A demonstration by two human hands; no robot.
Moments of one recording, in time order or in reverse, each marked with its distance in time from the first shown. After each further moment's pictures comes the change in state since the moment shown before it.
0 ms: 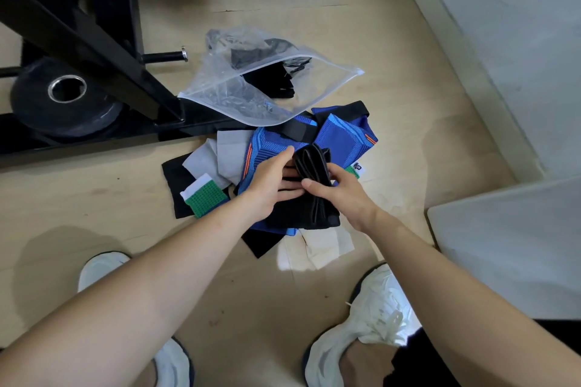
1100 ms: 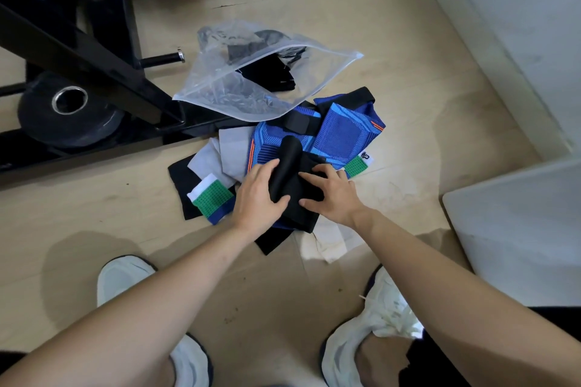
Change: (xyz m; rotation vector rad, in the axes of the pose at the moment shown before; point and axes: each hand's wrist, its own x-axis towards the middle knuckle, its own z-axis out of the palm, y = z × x) left_hand -0.001 -0.052 -0.049 1.084 0.269 0.686; right_hand 0.026 0.046 0.013 -1.000 -0.029 -0.176
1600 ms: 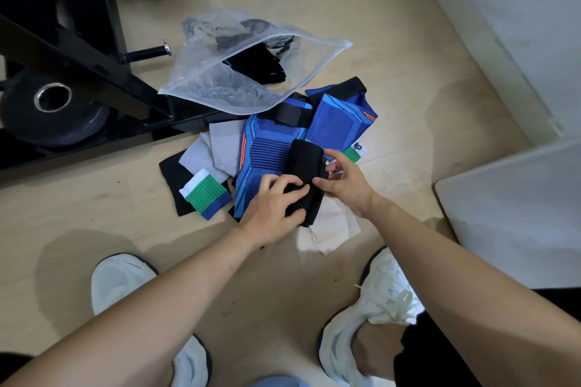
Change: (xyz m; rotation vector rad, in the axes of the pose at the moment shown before) left_hand -0.019 0.008 0.022 0.115 -0.319 0.241; right_hand -0.013 0.017 -0.016 1.061 0.086 0.256
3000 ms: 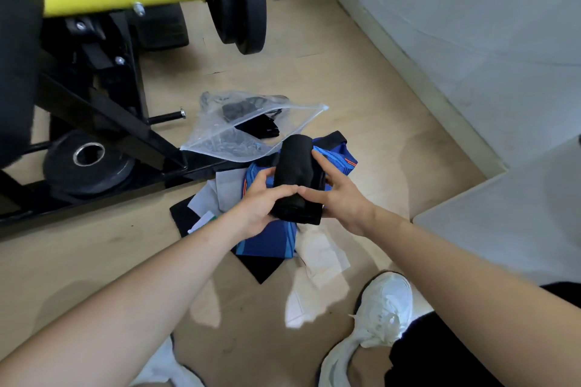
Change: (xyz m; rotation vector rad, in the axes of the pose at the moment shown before) left_hand 0.033 0.063 -0.107 -1.261 0.013 -0.511; right_hand -0.079 -0.120 0.006 0.129 -0.124 -0.101
